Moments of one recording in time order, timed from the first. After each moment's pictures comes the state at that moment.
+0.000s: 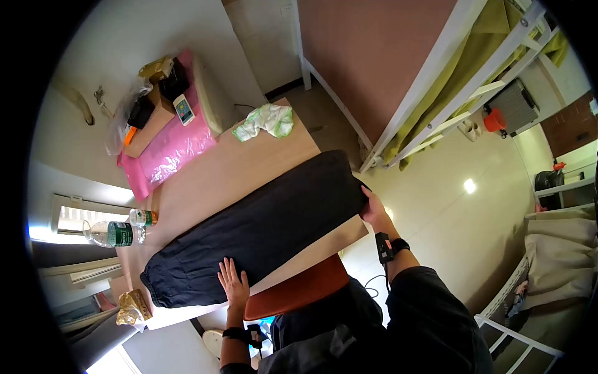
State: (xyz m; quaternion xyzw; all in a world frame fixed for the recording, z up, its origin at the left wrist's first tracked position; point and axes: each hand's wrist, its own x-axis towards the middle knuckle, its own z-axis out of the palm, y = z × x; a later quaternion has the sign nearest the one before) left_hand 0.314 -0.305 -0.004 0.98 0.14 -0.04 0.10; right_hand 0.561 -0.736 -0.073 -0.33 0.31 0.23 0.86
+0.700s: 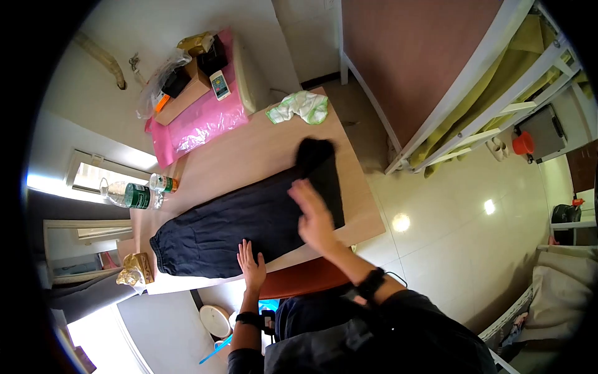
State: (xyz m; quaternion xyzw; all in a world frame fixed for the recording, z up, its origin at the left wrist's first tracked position) left_hand 0.304 -0.335 -0.014 0.96 0.20 0.03 0.20; right_hand 0.484 -0.550 0.089 -0.79 -0.22 -0.09 0.57
